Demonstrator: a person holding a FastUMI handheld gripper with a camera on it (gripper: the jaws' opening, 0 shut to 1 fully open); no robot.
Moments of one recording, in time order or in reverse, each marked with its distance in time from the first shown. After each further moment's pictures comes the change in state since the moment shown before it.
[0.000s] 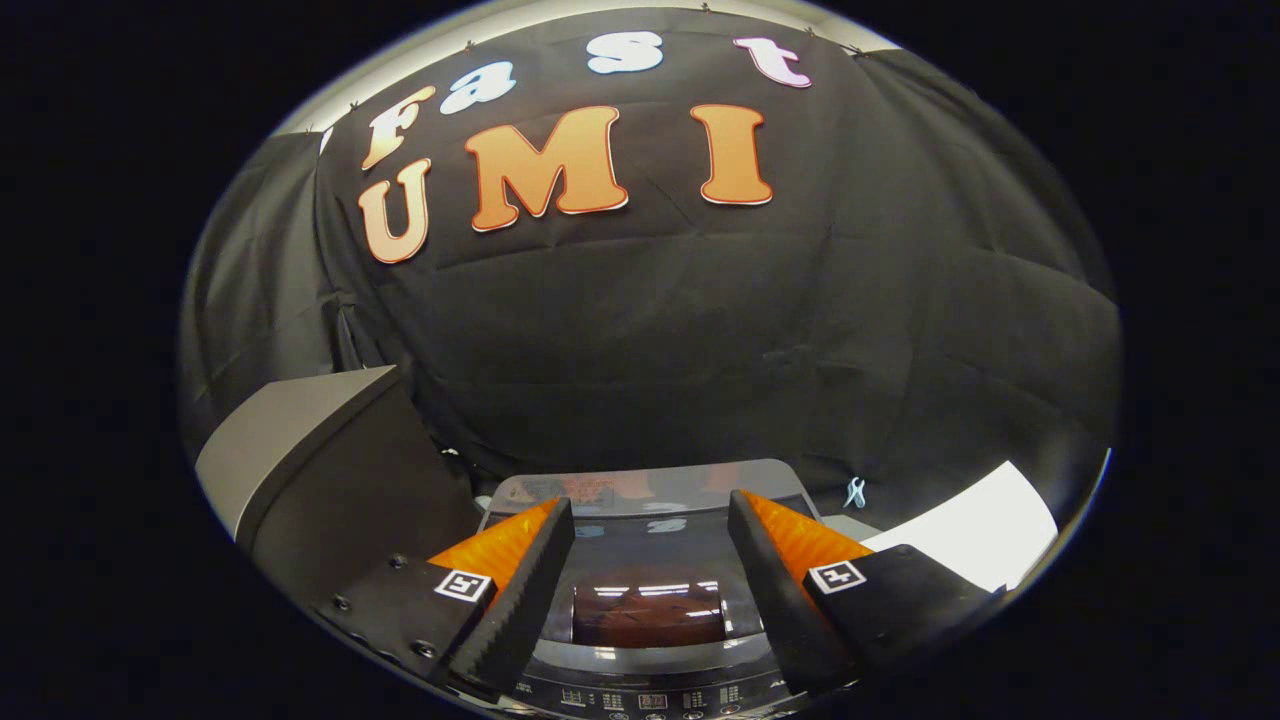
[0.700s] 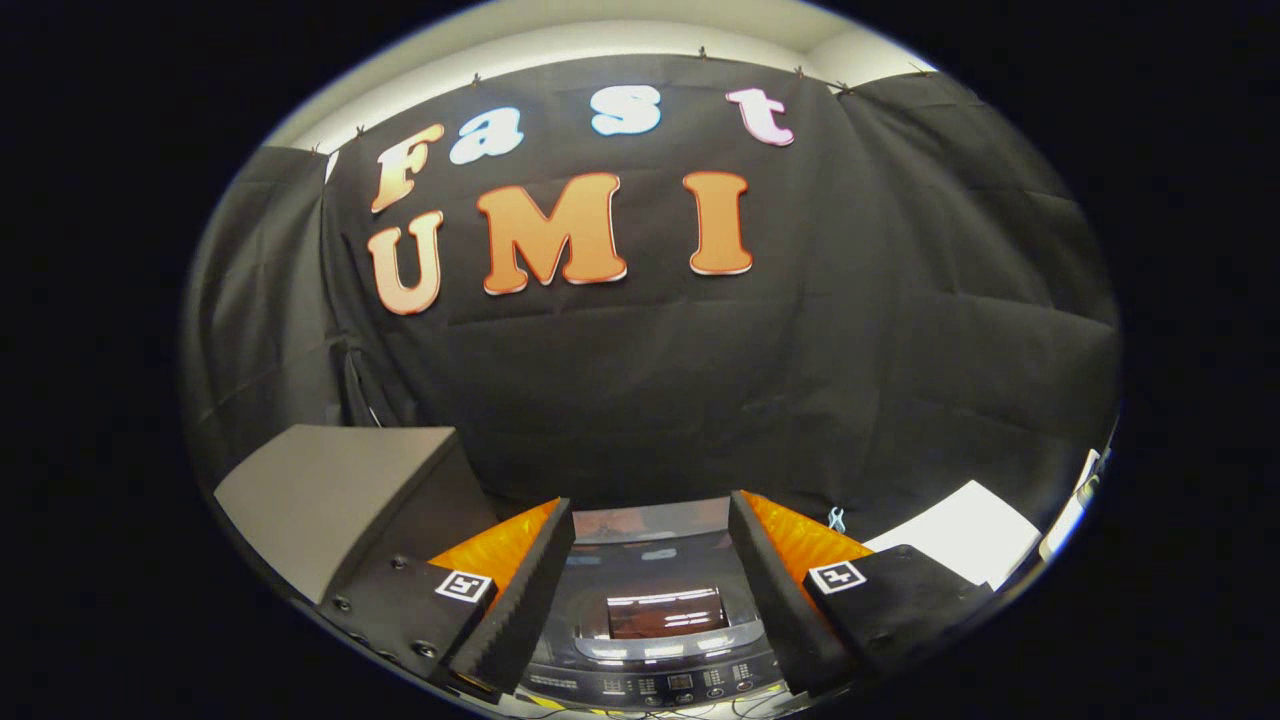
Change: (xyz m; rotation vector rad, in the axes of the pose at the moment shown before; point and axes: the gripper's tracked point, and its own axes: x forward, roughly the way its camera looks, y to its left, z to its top) arm -0.111 0.037 0.070 0.021 -0.193 -0.068
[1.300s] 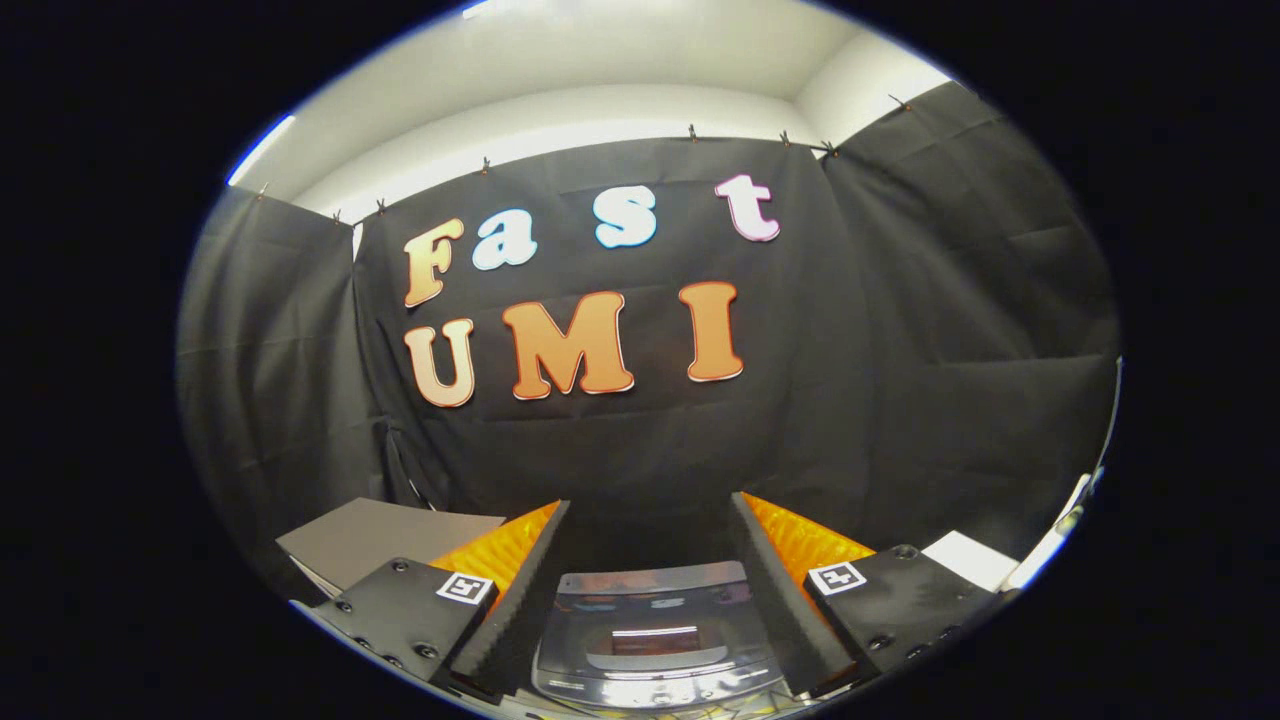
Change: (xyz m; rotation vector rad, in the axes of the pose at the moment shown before) arm -0.143 -0.049 0.111 -0.021 -0.194 0.067
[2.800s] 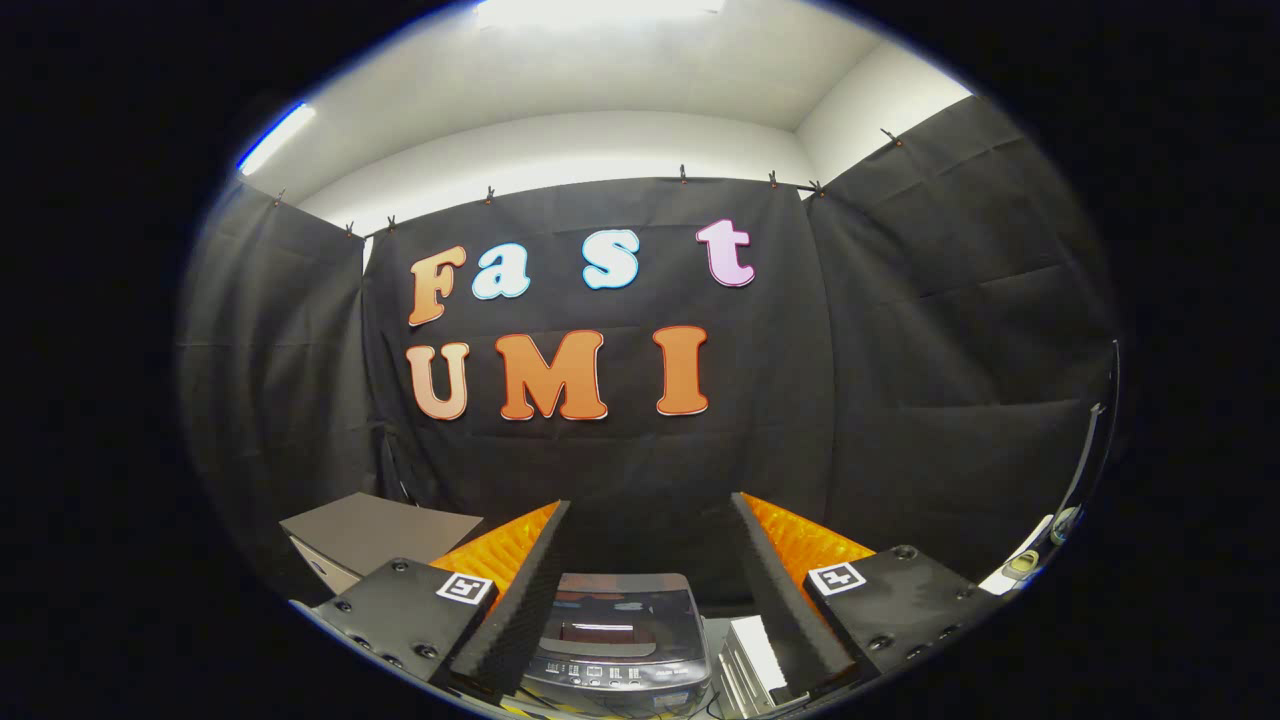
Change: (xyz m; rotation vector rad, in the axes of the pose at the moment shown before) arm -0.090 -0.060 0.046 -0.038 -0.055 -0.007
